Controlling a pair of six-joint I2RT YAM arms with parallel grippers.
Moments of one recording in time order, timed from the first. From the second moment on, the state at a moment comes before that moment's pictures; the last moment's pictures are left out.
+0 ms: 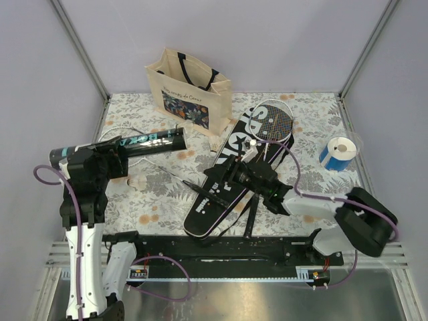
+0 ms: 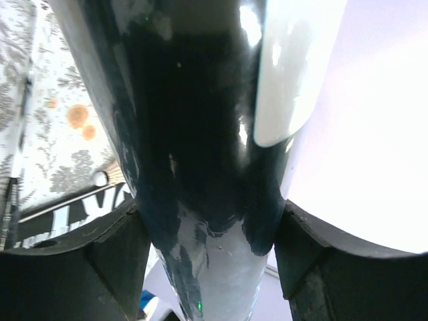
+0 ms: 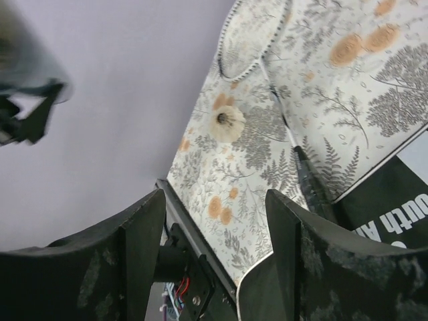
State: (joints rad) left arm 0.12 0.65 0.97 -0.78 -0.03 -1.62; right arm 0.86 1.33 0.54 0.73 -0.07 0.96
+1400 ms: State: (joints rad) left arm 0.12 0.57 1.03 -0.89 0.03 -1.73; right arm 1.08 2.44 1.73 0.45 -0.20 1.07
